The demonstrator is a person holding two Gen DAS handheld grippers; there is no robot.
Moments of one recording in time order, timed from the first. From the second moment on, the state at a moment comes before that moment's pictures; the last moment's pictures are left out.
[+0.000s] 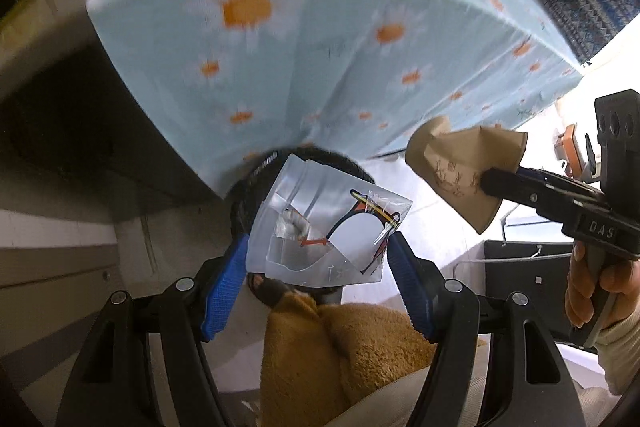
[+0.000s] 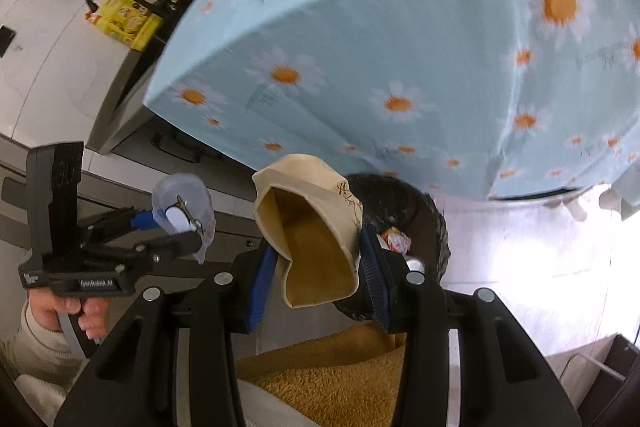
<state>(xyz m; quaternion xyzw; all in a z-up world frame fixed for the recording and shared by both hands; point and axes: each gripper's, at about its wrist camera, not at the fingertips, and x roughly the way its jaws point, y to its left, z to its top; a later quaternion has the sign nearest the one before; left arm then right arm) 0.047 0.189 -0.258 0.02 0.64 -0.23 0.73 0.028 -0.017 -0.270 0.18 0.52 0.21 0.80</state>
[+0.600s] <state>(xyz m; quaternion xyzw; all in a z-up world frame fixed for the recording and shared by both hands) 0.055 0.181 -0.307 -0.01 0.69 -0.22 0.68 0.048 -0.011 -0.301 0.19 0.56 0.19 0.78</state>
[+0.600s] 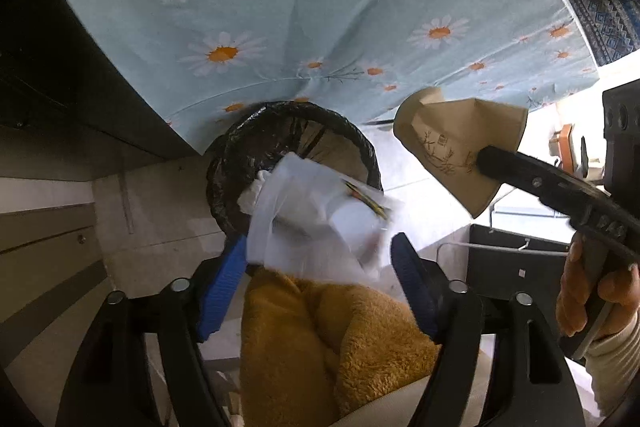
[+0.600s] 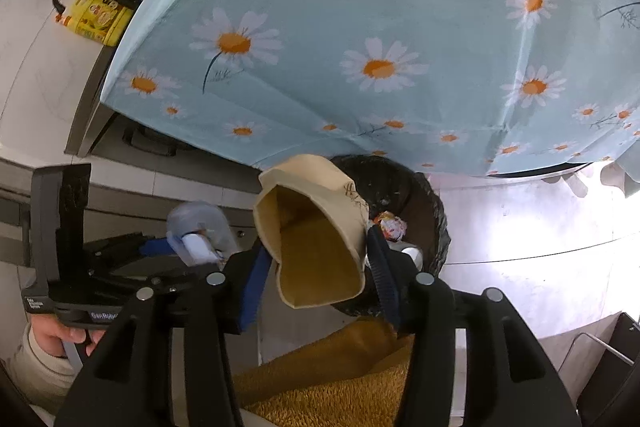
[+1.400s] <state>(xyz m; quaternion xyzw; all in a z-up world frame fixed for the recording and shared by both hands) 0.082 0.202 -0.285 -0.01 0.68 -0.23 0.70 0.055 -0.011 -0.283 0.21 0.54 0.17 0.79</state>
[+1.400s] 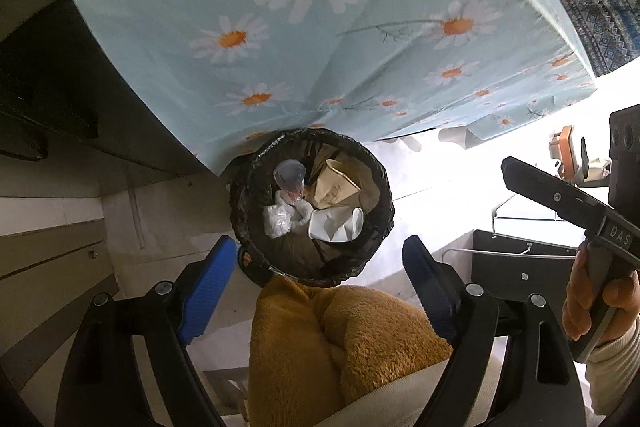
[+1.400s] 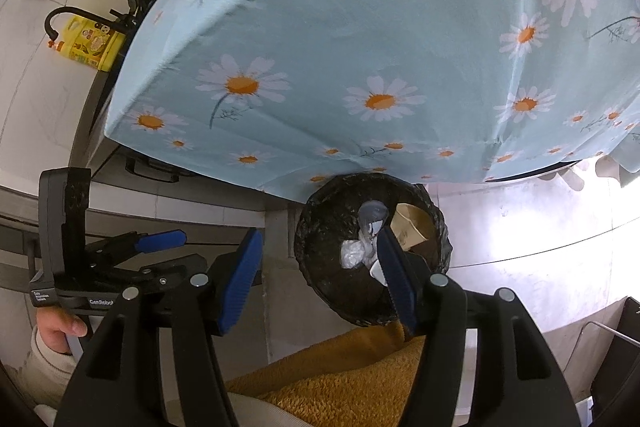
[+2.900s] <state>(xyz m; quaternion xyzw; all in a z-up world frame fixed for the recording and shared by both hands) 0.193 0.167 -0.103 -0.01 0.53 -0.17 0.83 0.242 -0.050 -0.075 0.12 0.37 0.22 0.89</state>
